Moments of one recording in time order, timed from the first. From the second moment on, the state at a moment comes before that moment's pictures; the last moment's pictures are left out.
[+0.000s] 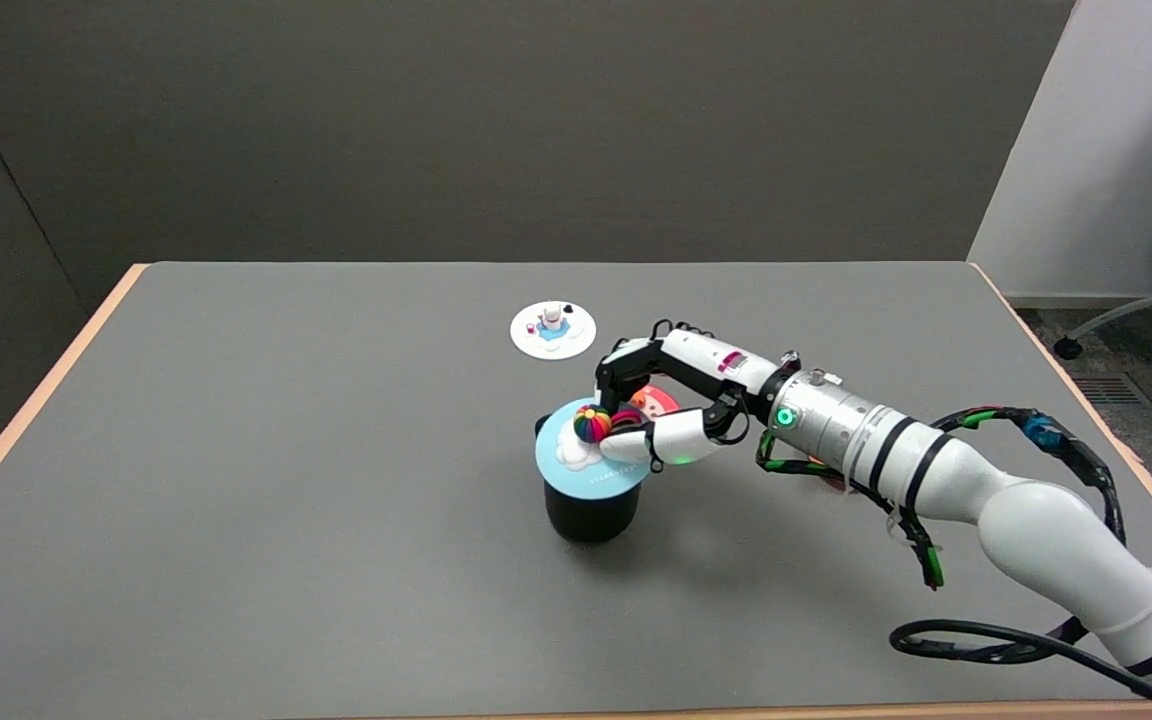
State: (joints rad) arm -0.14 -0.98 1.51 -1.85 -1.90 -0.28 0.01
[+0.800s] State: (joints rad) arm -0.13 -0.97 1.52 -1.84 -1.90 -0.28 0.01
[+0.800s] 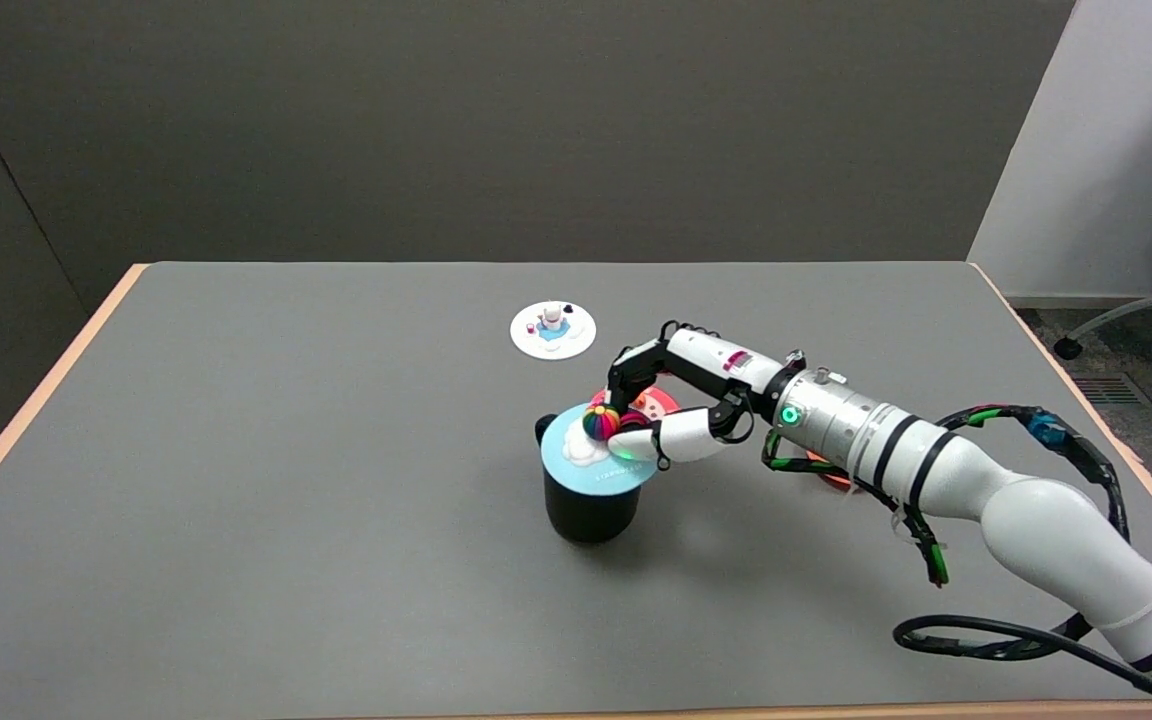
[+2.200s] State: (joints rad) arm -0.12 -0.95 1.66 -1.83 -1.94 -0.23 -0.01
